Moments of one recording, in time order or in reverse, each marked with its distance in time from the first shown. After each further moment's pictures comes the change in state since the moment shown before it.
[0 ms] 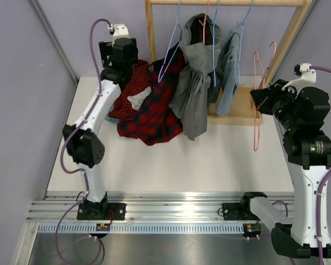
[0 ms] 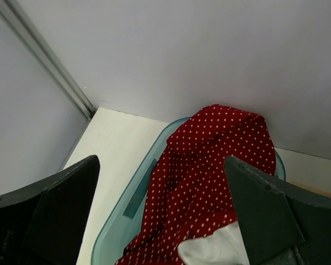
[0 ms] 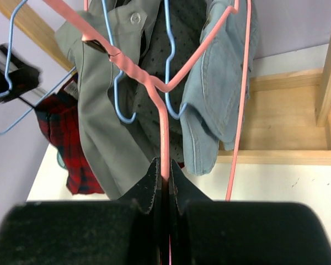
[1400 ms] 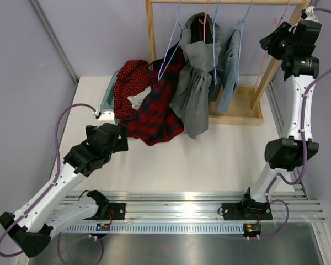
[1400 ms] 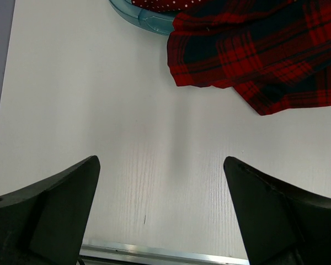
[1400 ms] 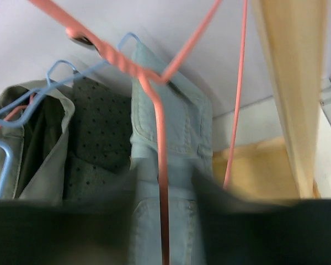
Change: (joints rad) left arm -0.314 -1.141 -1.116 -0.586 0.066 -0.404; right arm -0.188 0.938 0.798 0.076 0.006 0.090
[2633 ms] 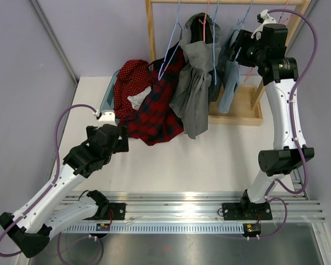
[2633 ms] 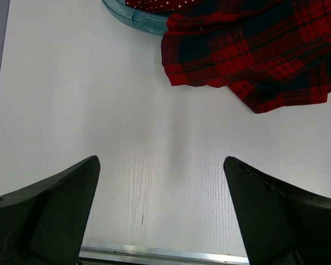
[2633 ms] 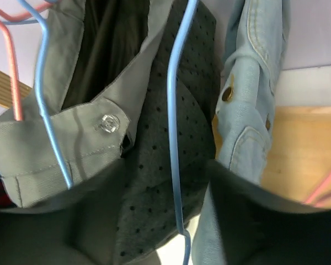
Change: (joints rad) left arm -0.019 -0.011 -0.006 0.004 0.003 0.000; right arm 0.270 -0.107 -0.039 -0.183 0.035 -0.156
